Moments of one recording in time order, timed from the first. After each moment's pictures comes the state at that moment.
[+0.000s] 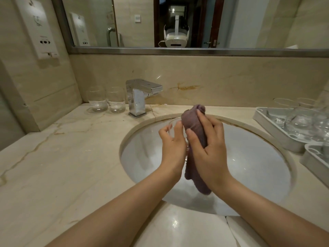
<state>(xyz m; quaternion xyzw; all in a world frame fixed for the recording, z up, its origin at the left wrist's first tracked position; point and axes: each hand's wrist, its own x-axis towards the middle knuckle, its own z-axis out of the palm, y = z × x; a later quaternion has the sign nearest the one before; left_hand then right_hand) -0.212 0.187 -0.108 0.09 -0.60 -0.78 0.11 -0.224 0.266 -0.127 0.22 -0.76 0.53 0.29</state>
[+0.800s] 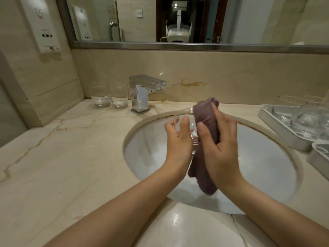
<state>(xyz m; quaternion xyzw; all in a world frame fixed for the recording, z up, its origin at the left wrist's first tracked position) -0.210 0.187 -0.105 0.06 -0.62 -0.76 0.15 -0.212 0.268 -0.113 0.20 -0.72 0.59 0.29</state>
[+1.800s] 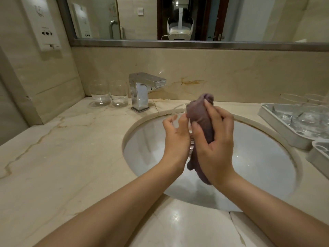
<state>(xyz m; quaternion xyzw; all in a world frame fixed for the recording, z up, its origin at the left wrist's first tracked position) -0.208 0.185 -0.103 0.06 -0.61 -0.77 0.15 -0.221 0.262 -0.122 0.24 -0.72 0.53 0.37</state>
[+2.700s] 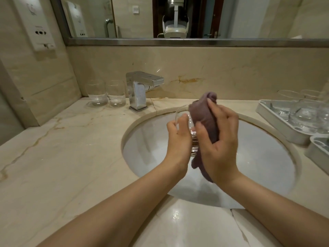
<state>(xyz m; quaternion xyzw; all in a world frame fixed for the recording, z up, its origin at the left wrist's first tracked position) -0.211 0.188 -0.108 0.09 -0.61 -0.78 0.09 -0.220 0.268 -0.125 0.24 -0.72 0.52 0.40</state>
